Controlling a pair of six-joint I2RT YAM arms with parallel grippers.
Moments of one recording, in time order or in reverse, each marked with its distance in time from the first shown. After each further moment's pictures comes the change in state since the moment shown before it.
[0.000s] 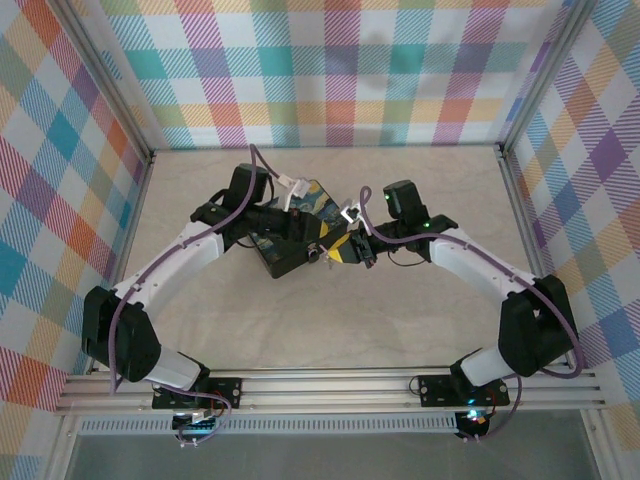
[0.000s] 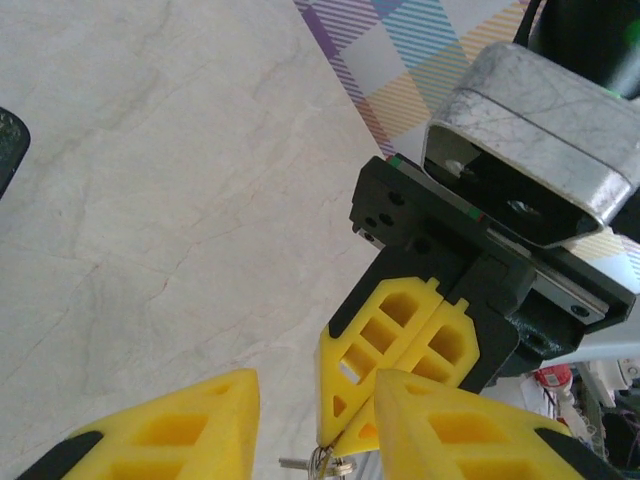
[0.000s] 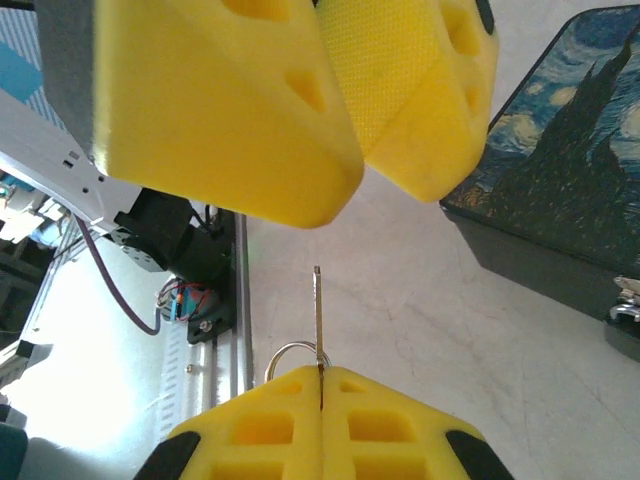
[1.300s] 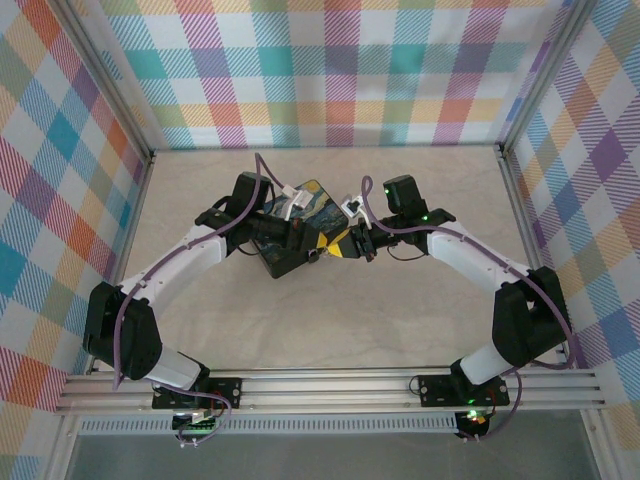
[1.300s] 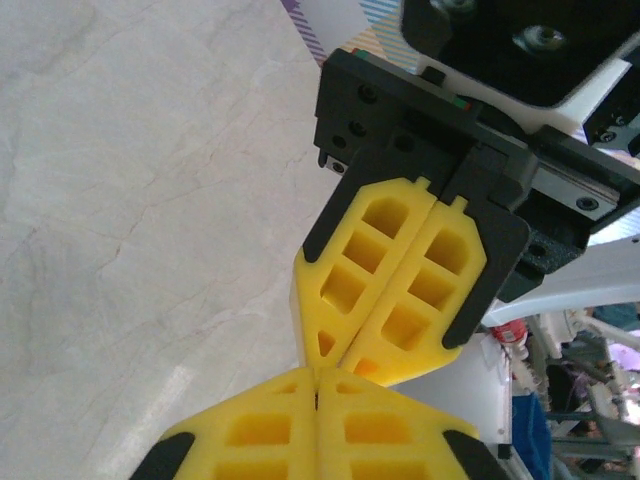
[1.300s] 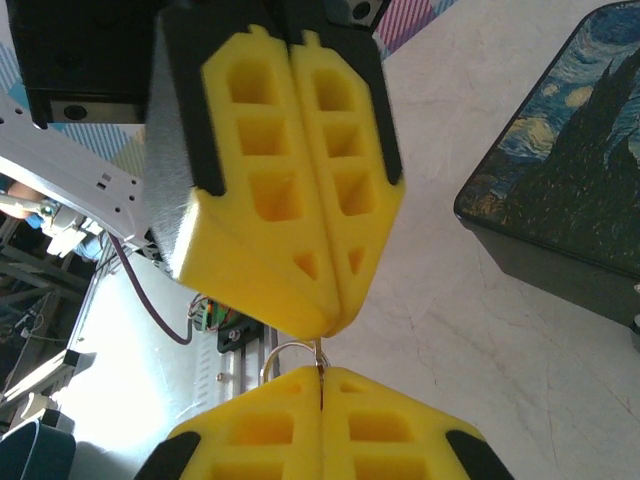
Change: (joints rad) left arm -0.003 0.012 -0.062 0.026 0.113 0.020; right arm -0.026 0.048 0.047 -0.017 -0.071 0.033
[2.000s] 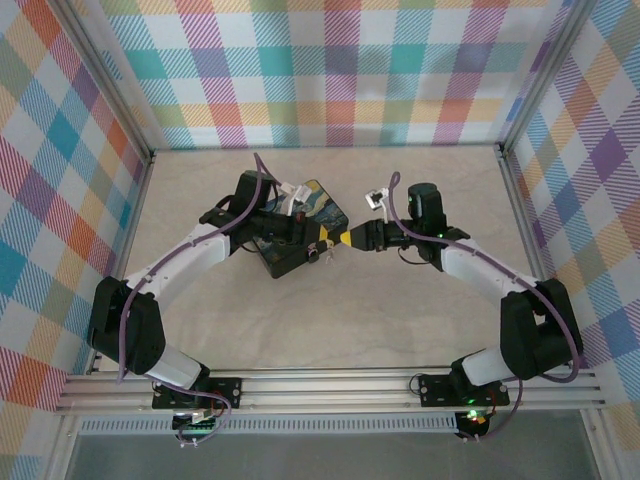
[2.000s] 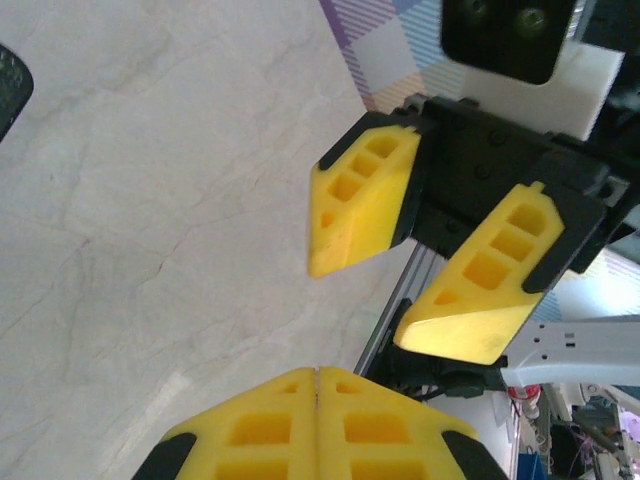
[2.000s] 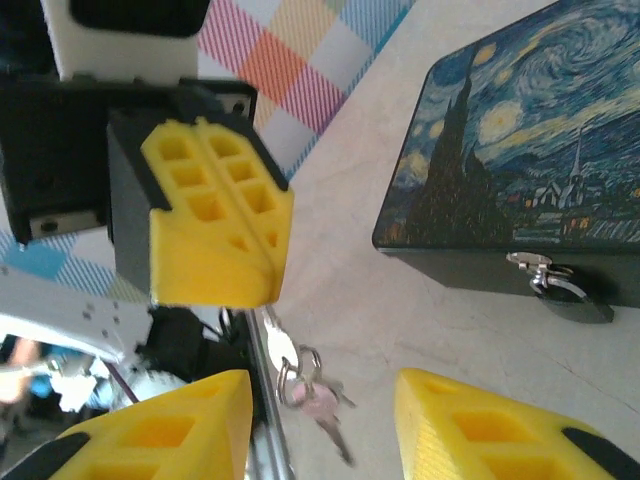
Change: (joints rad) left arm 0.003 0.031 -0.002 0.092 -0.099 -0.148; right arm -0.097 -0.089 -0.236 0.473 0.088 0.538
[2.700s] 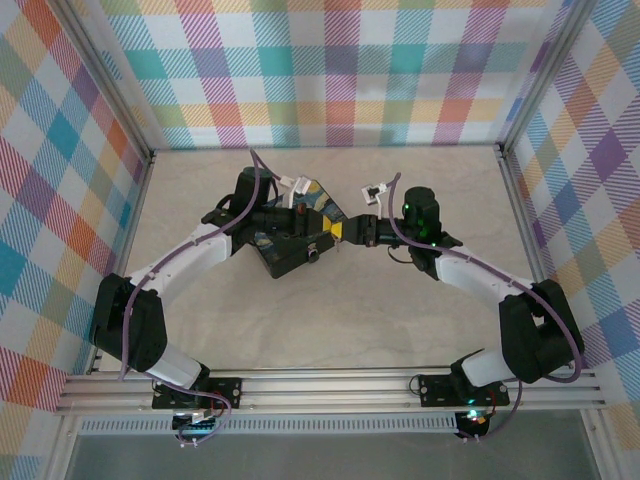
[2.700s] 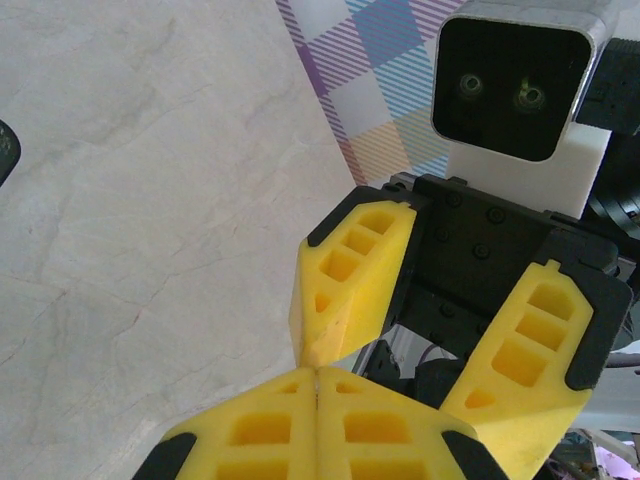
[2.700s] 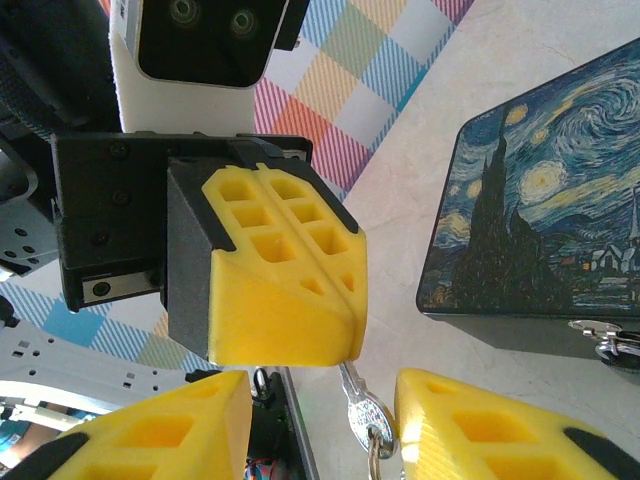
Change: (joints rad) left arm 0.004 0.016 -0.013 0.146 0.003 -0.114; right arm 0.061 -0.010 -0.051 0.271 0.089 0.254
